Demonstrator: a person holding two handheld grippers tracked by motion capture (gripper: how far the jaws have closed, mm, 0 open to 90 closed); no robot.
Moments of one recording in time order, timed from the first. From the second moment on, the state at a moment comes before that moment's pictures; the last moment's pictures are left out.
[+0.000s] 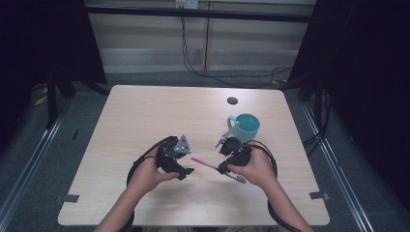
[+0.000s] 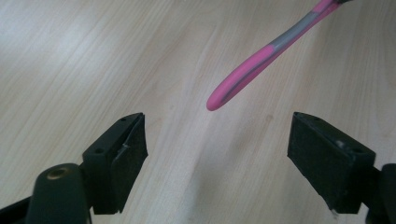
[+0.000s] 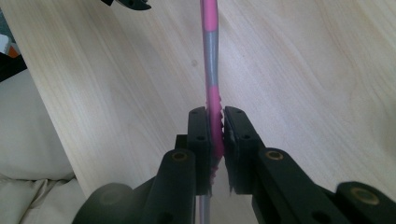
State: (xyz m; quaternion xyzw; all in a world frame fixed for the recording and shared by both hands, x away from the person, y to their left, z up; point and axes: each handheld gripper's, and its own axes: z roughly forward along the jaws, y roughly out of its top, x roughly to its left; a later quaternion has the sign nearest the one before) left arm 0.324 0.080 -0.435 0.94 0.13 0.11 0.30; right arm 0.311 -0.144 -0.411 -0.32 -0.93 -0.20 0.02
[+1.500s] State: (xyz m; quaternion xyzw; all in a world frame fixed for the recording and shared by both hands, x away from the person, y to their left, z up) left arm 0.316 0.054 -0.436 0.96 0.03 0.11 0.25; right arm 0.310 -0.124 -0.401 -0.27 -0.94 -0.21 0.03
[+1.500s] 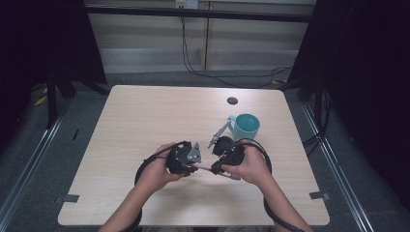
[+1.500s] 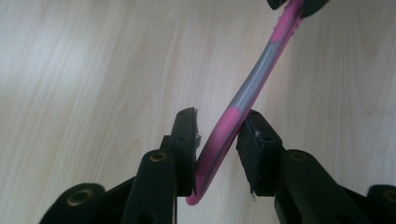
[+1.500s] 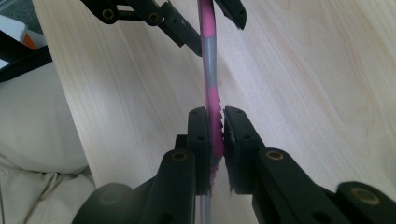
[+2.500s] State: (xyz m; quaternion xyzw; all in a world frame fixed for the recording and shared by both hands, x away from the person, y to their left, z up) left arm 0.324 0.069 -0.444 0.97 0.14 0.00 0.21; right arm 0.320 -0.160 -0.380 -0.34 -0.89 -0.31 -0.05
